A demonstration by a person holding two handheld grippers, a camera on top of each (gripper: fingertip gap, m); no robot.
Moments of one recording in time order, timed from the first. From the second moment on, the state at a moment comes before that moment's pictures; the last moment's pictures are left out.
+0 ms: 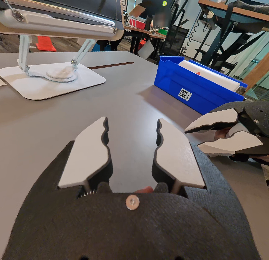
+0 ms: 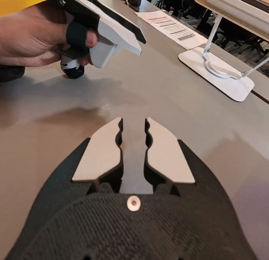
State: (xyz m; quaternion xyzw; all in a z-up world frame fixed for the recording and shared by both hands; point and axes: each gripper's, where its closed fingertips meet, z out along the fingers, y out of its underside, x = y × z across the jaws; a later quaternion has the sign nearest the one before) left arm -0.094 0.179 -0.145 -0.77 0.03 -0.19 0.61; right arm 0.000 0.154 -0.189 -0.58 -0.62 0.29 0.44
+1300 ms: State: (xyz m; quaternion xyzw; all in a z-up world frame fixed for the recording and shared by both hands) left arm -0.105 0.219 -0.152 -0.77 0.14 0.04 0.62; right arm -0.069 0.208 -0.140 -0.59 -0.44 0.55 0.40
